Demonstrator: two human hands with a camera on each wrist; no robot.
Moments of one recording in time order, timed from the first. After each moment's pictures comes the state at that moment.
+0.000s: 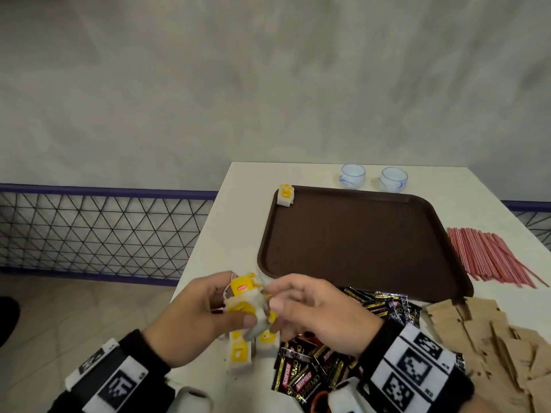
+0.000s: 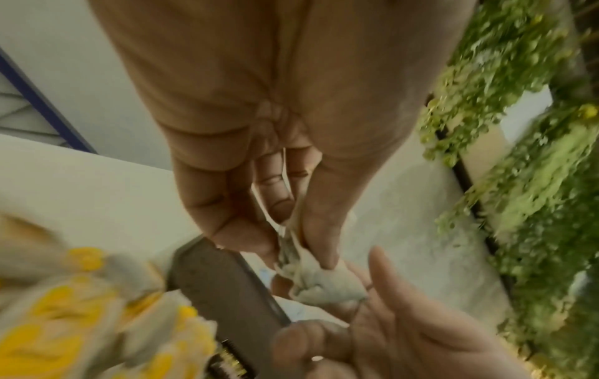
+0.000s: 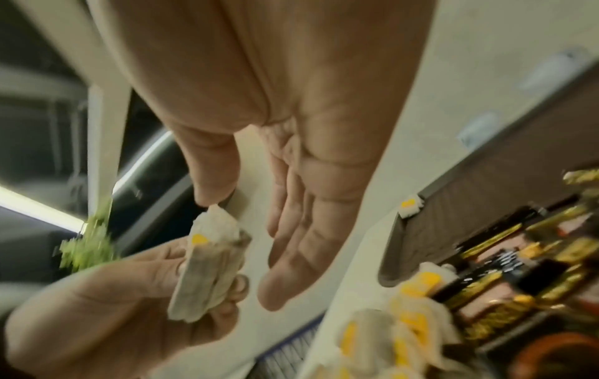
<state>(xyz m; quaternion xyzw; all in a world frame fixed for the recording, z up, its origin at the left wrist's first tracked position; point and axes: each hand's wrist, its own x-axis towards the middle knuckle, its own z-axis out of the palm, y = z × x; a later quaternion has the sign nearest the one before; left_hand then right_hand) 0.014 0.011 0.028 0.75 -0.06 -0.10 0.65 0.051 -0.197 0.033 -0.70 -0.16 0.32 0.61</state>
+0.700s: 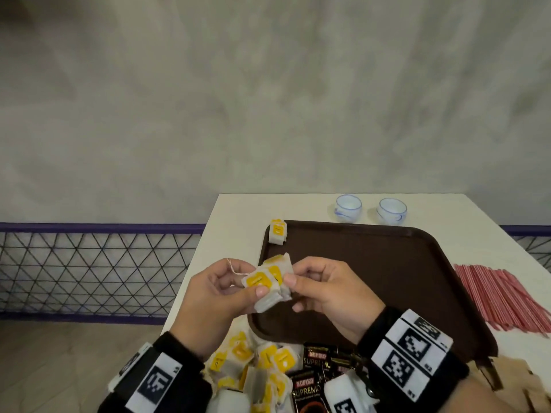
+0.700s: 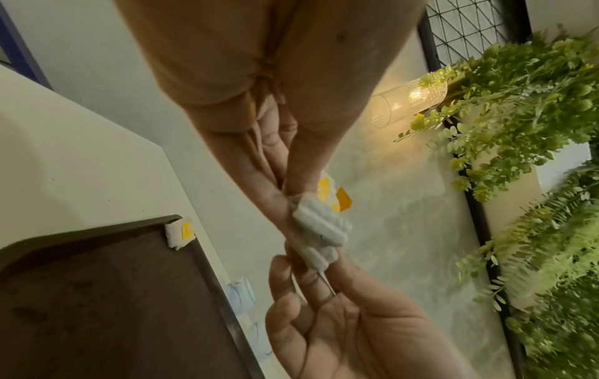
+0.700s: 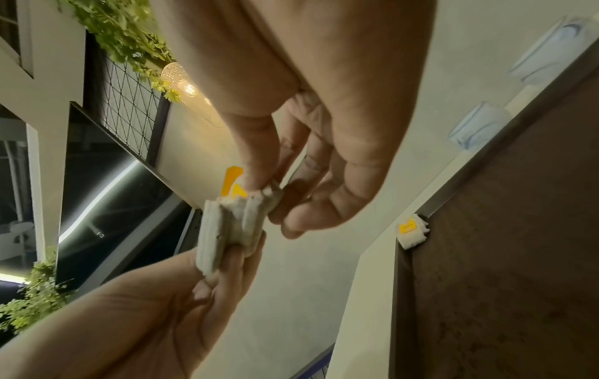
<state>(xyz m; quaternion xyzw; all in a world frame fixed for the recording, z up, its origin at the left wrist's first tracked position) 0.121 -0.013 0.039 0.64 0.03 0.03 0.77 0.154 -0.195 0.045 -0.63 -0.07 0.19 0.74</state>
